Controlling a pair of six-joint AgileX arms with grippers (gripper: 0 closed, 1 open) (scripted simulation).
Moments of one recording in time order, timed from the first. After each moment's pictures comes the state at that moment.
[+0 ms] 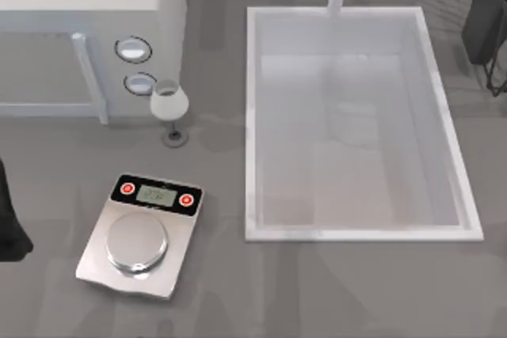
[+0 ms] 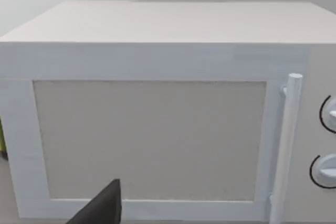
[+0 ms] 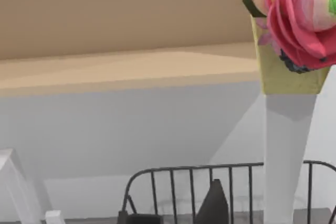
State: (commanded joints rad) left arm 0.00 0.00 0.00 0.00 0.00 0.00; right arm -0.54 1.04 1.17 -0.24 -0.56 0.03
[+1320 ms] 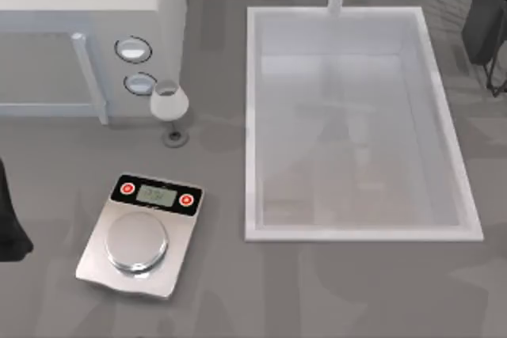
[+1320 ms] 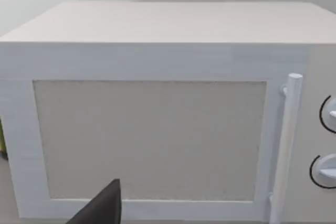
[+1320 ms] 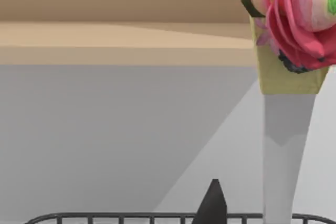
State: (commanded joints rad) left arm 0.00 0.00 0.00 0.00 0.00 0.00; right arm -0.39 1.64 1.03 0.63 -0.36 0.01
